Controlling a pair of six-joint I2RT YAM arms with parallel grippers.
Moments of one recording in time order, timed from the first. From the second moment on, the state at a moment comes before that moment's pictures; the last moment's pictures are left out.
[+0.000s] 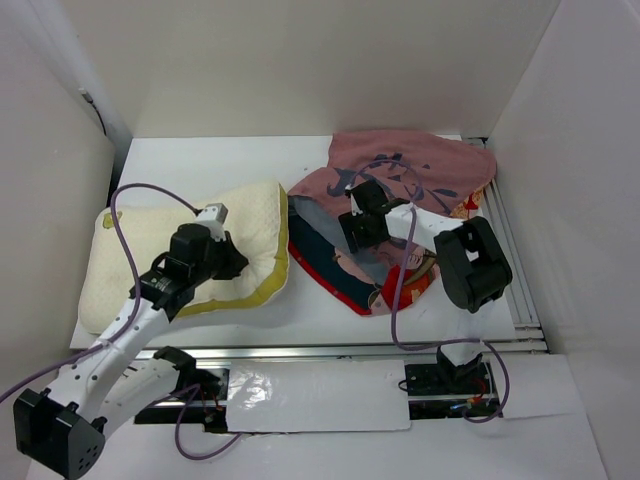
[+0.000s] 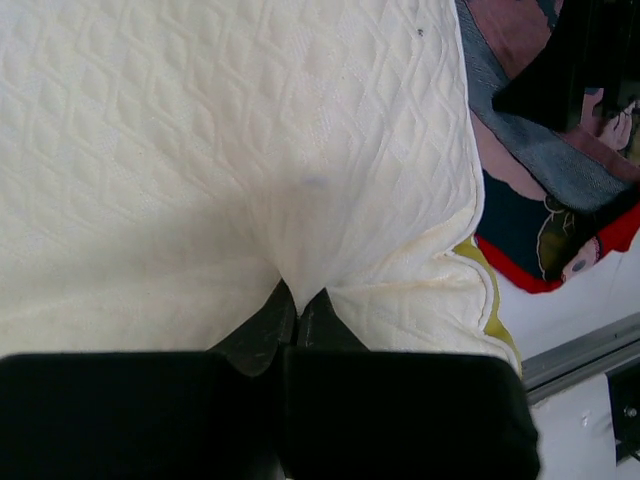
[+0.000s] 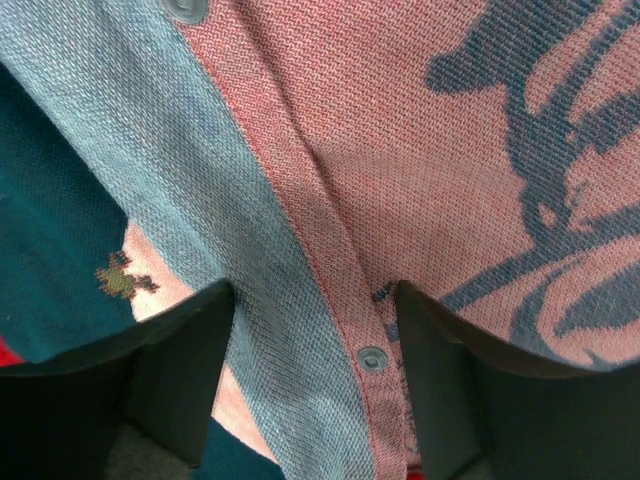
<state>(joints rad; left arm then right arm) -0.37 0.86 0.69 -0.42 0.05 -0.45 0.47 1.84 1.18 -0.40 0.05 0.10</state>
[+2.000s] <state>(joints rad) -0.42 1.17 0.66 -0.18 -0.08 -0.43 0.49 1.71 1.06 -0.27 -0.04 -0.02</state>
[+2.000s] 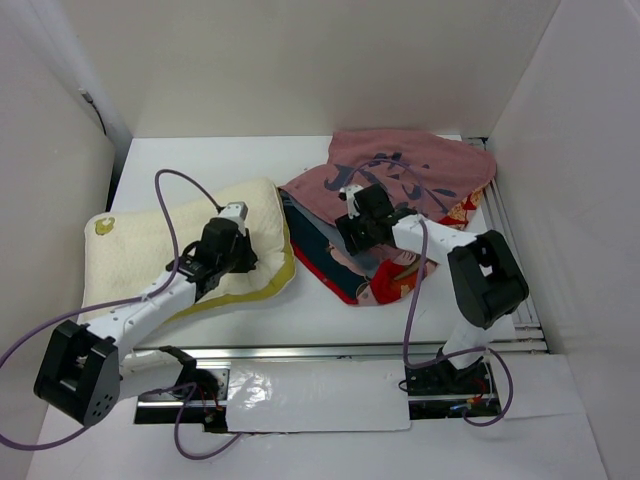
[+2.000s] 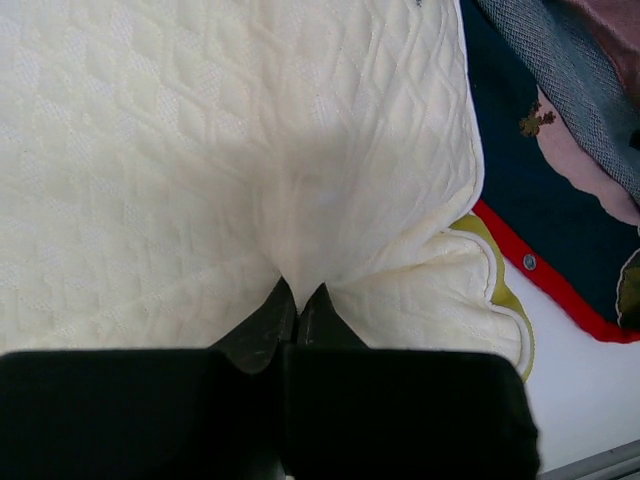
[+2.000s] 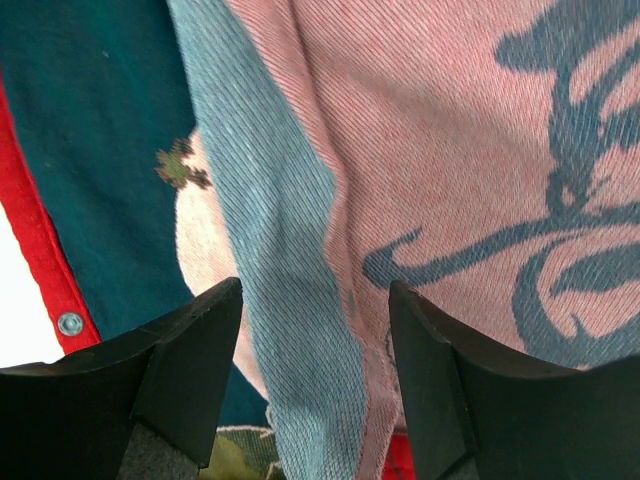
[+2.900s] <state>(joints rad) -0.39 1.13 0.63 -0.18 -0.06 -0.40 0.55 1.79 1.10 -0.25 0.06 -0.01</state>
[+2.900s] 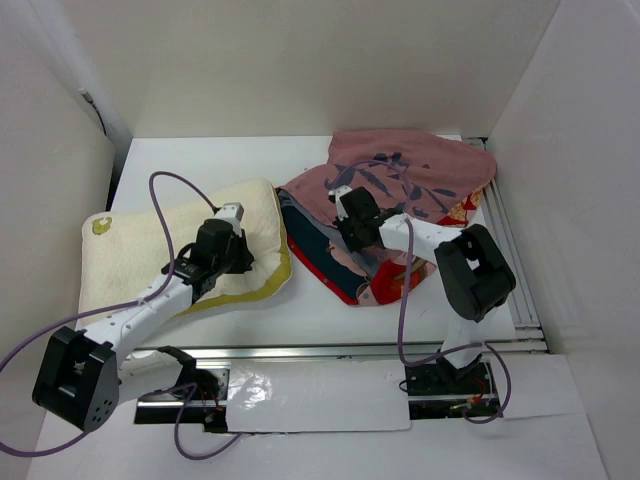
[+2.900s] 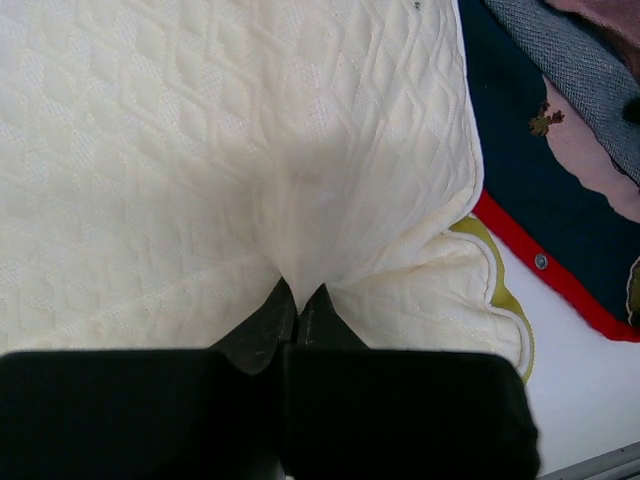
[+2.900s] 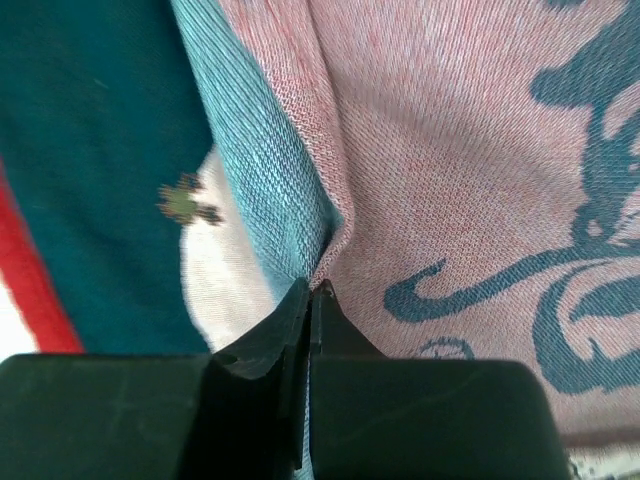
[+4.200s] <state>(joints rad) -0.97 0.98 0.70 -0.40 -0.01 -0.46 0.68 1.47 1.29 -0.45 0.36 0.30</state>
